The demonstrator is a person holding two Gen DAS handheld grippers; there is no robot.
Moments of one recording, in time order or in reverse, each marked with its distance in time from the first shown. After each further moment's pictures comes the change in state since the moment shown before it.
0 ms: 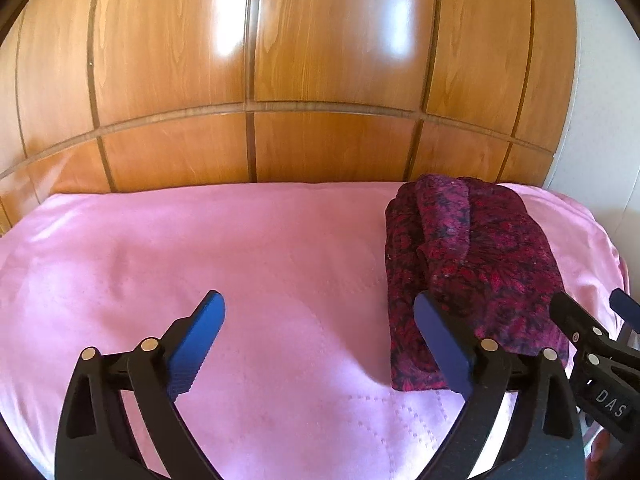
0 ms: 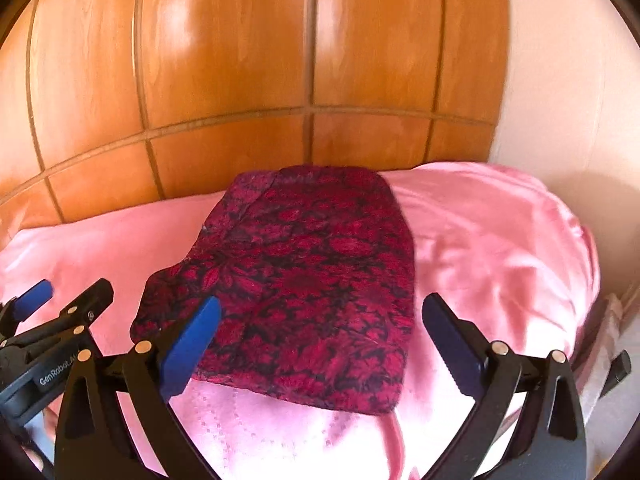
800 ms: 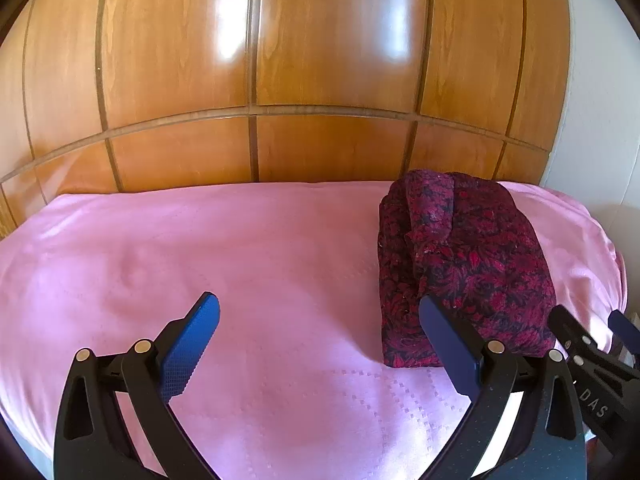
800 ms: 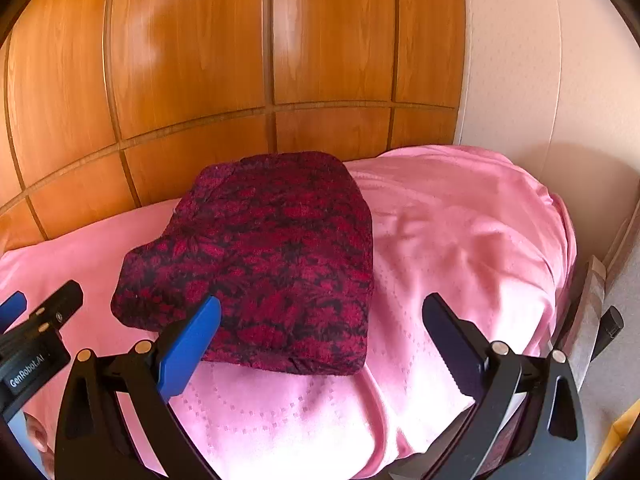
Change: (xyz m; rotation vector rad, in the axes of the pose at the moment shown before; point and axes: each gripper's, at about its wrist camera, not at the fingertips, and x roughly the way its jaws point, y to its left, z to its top) left arm -0.023 -0.005 -0.010 0.006 -0.012 0.006; right arm -0.017 -0.019 -0.027 0.093 0.005 -0.074
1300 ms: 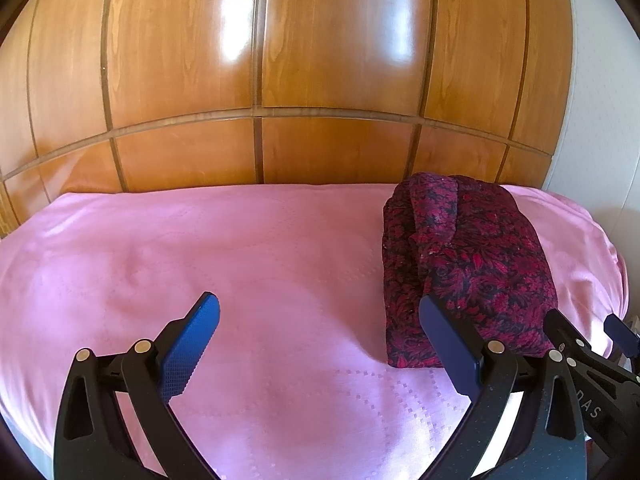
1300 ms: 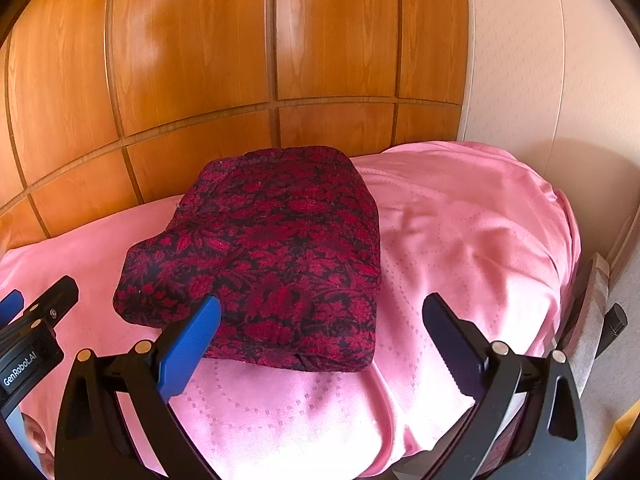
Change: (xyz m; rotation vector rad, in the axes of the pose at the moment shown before) left arm -0.001 0.002 -0.001 -0.007 -0.004 0.009; right arm 0.001 0.004 -0.002 0.005 0.010 0.007
